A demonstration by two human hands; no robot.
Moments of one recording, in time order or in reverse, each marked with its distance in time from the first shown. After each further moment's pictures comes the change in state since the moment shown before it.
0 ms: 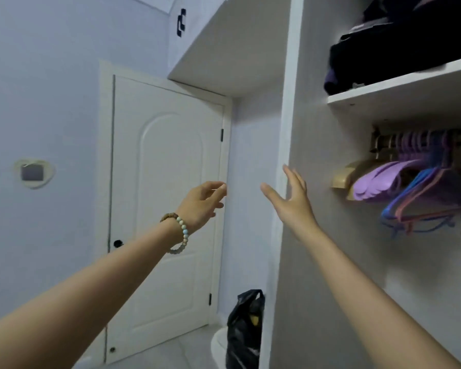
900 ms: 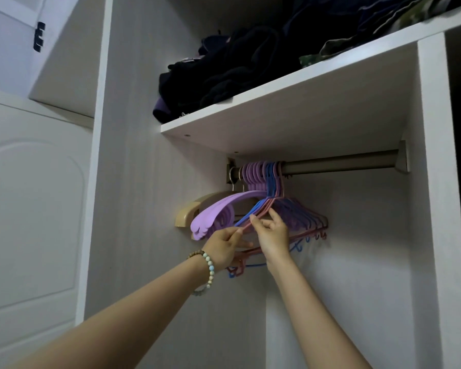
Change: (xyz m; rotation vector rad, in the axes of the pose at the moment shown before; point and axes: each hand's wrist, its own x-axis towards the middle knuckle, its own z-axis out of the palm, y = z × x) left_hand 0.080 0.090 0.343 -0.246 -0.435 0.026; right_hand 0.102 0.142 -0.251 0.170 0.398 0.146
